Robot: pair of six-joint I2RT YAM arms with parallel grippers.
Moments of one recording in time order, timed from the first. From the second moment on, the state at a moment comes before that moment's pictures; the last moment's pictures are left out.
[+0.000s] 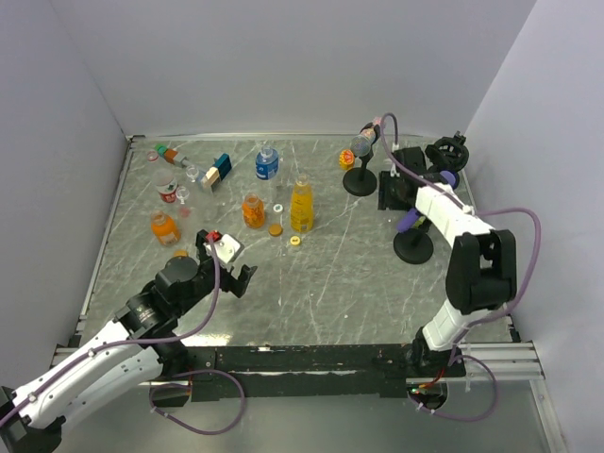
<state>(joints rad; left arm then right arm) -0.79 0.53 0.48 -0.21 -0.15 0.09 0.13 1.69 1.28 -0.53 0.09 0.14</state>
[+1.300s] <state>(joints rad) -0.79 0.49 0.48 0.01 0.02 -0.32 0.26 1.19 0.90 -0.62 -0.15 0.04</state>
